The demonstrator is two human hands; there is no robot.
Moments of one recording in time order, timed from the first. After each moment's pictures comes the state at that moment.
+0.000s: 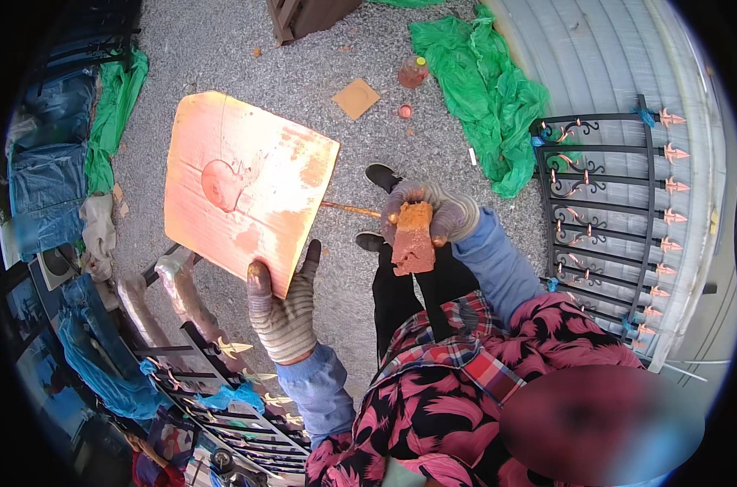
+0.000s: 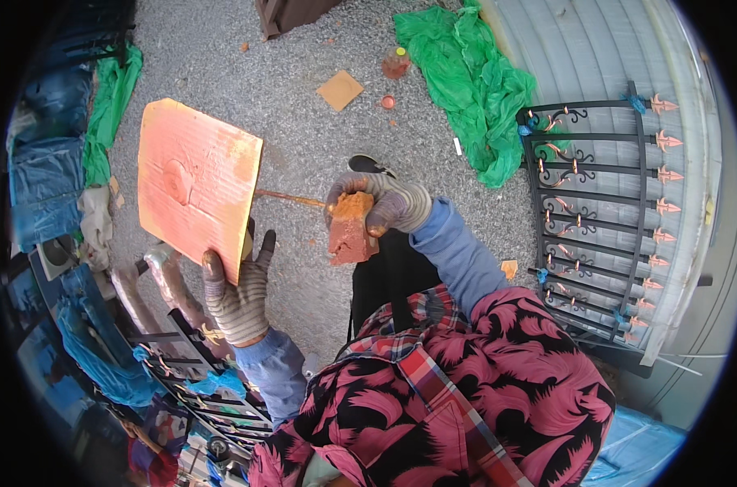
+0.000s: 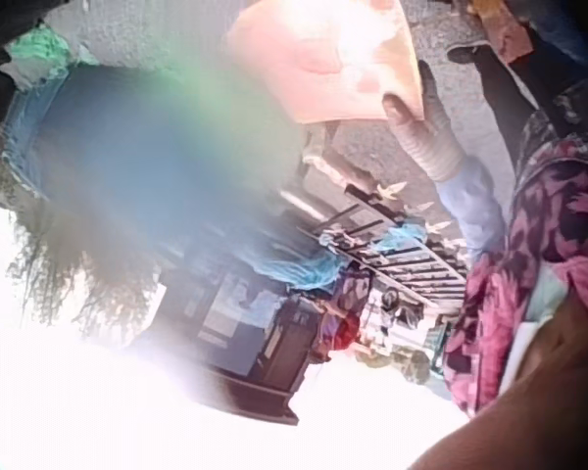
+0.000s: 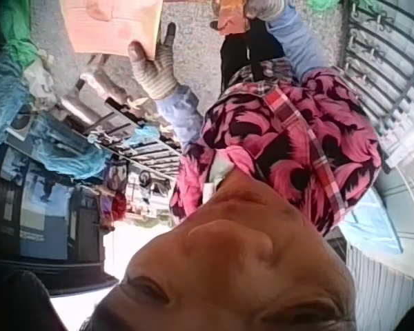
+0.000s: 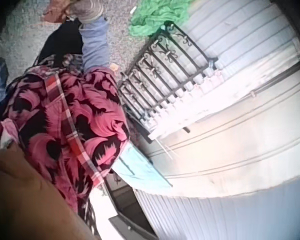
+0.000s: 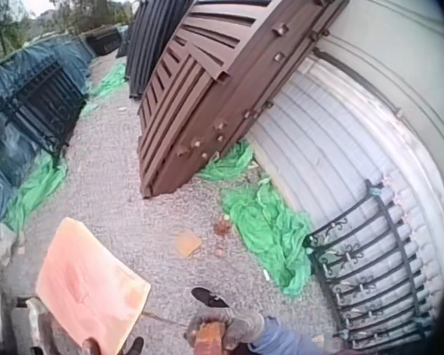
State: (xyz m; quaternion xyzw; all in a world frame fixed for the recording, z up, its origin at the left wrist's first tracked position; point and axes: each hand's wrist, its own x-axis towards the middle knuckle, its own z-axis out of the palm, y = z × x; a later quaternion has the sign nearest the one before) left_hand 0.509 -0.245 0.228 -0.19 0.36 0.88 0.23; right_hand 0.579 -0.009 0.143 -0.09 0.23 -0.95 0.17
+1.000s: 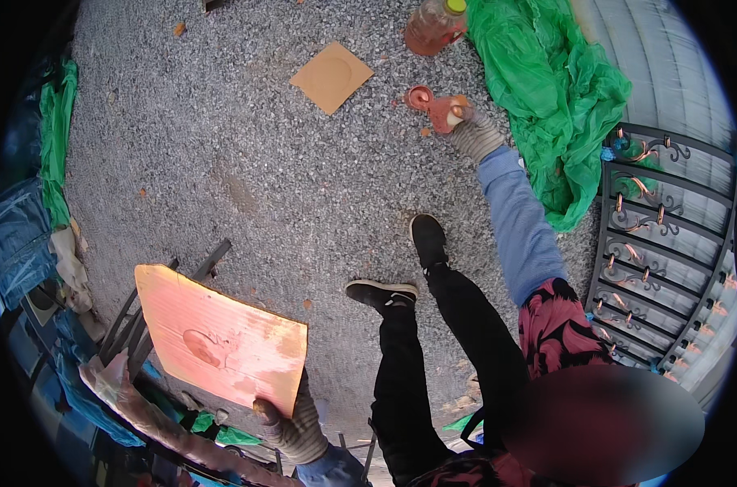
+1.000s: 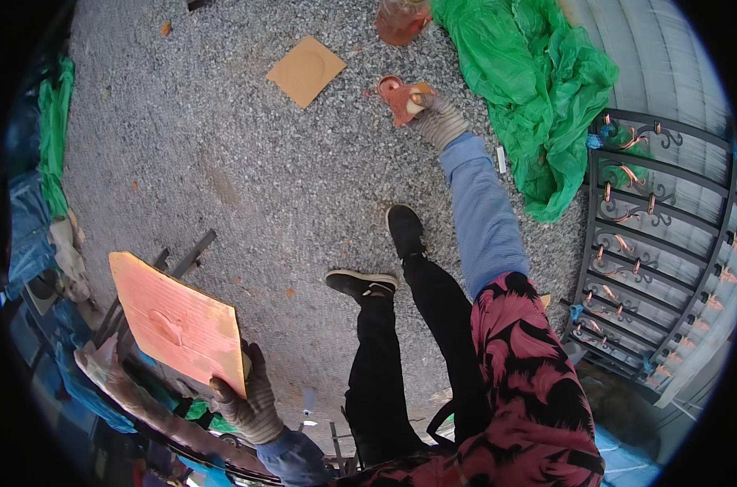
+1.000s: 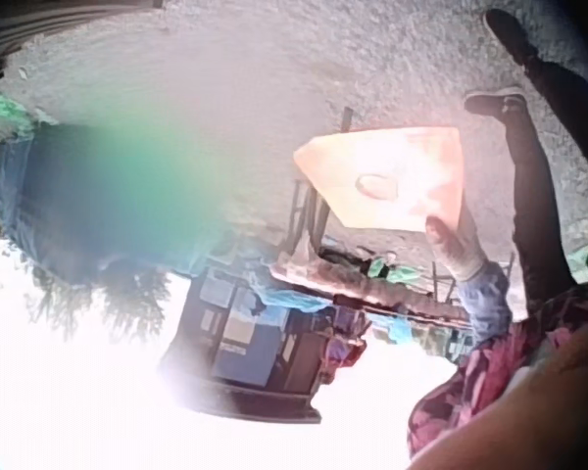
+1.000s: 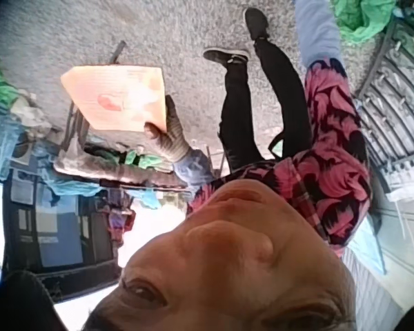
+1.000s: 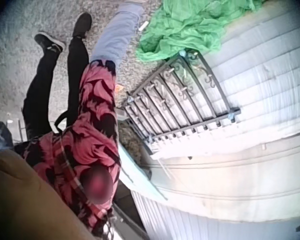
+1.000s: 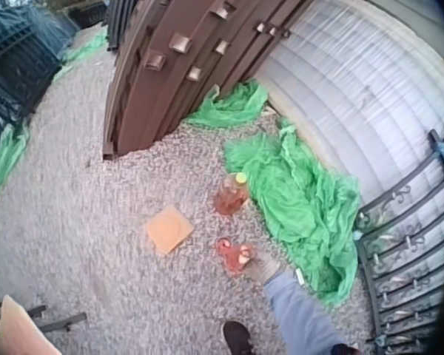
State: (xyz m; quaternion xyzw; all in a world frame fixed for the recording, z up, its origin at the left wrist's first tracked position) left_hand 0.536 -0.224 -0.095 -0.35 0.43 0.82 0.13; right_hand 0.549 0.206 -0.383 0.34 0.23 -0.91 -0.07
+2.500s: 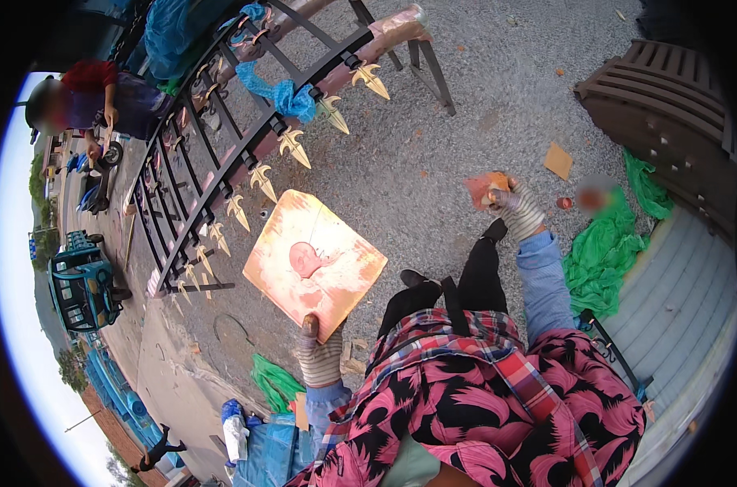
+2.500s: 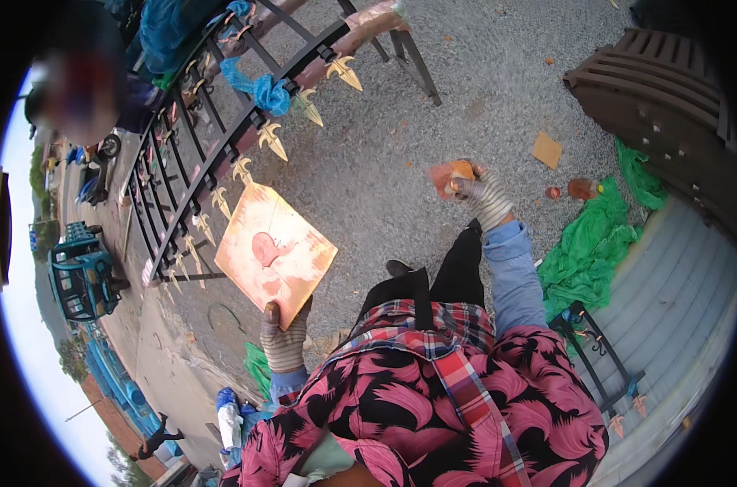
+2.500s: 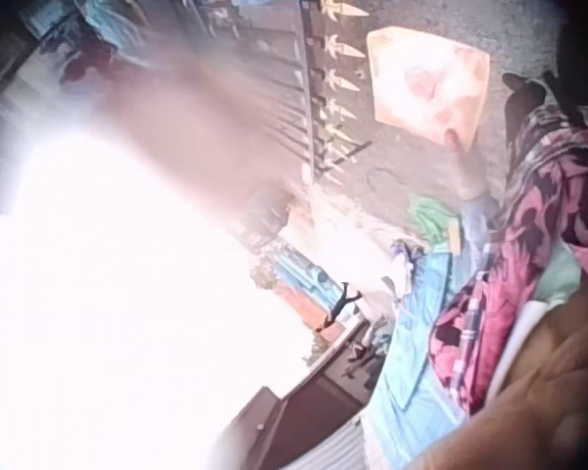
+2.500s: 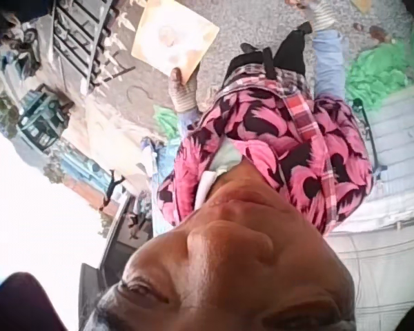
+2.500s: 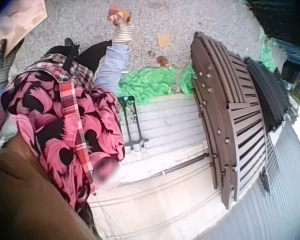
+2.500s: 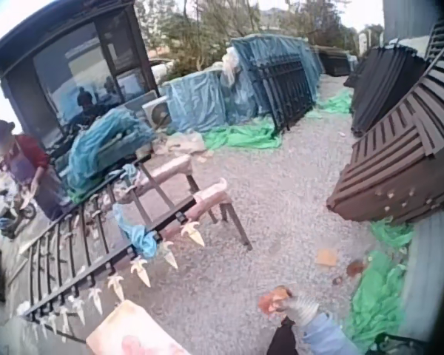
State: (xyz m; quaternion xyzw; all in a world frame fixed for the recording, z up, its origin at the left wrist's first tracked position) left_hand 1.007 -0.460 0.237 -0.42 0.23 0.83 -0.29; right_hand 0.672 -0.247 0.123 0.08 0.49 -0.77 0.40
